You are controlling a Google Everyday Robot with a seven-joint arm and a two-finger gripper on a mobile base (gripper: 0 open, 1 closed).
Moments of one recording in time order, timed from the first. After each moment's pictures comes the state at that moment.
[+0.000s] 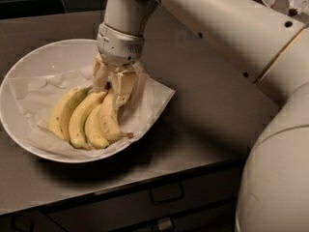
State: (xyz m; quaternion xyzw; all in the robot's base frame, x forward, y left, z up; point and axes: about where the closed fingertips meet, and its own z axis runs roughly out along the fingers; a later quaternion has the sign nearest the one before) arm 0.504 0.095 0.893 -0.90 0.37 0.18 0.11
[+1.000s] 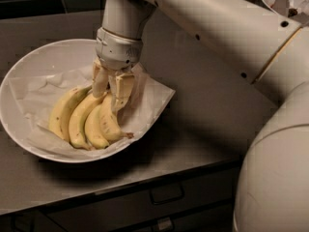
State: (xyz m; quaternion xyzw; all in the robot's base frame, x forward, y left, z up) arm 0.497 0.097 0.886 -0.90 0.38 0.19 0.10
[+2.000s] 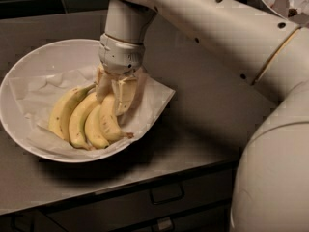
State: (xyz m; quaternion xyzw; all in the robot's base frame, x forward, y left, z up) arm 0.495 0.091 0.874 -0.90 0.39 0.20 0.08
